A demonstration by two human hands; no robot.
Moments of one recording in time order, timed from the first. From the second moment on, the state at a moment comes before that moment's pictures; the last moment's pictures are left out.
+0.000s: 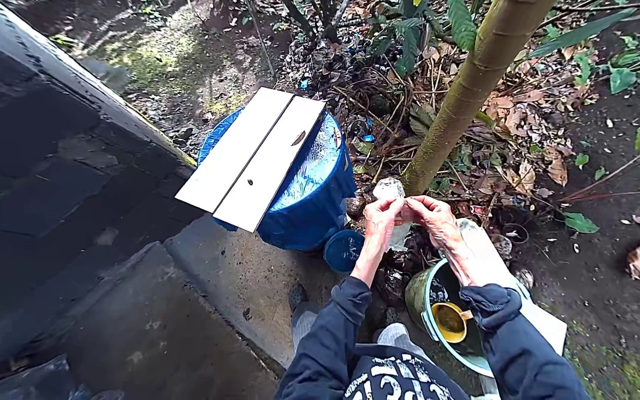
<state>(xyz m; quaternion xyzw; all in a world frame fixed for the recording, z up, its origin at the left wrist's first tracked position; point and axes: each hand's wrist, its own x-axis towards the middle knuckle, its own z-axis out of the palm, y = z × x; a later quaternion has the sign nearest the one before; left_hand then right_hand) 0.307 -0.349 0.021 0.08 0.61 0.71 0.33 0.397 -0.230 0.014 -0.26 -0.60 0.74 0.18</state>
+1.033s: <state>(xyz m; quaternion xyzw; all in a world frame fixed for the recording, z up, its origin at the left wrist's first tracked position) 0.235 -0.447 0.041 0.25 0.75 0.55 0.26 0.450 -0.188 -0.027 -0.25 -0.82 0.50 0.05</state>
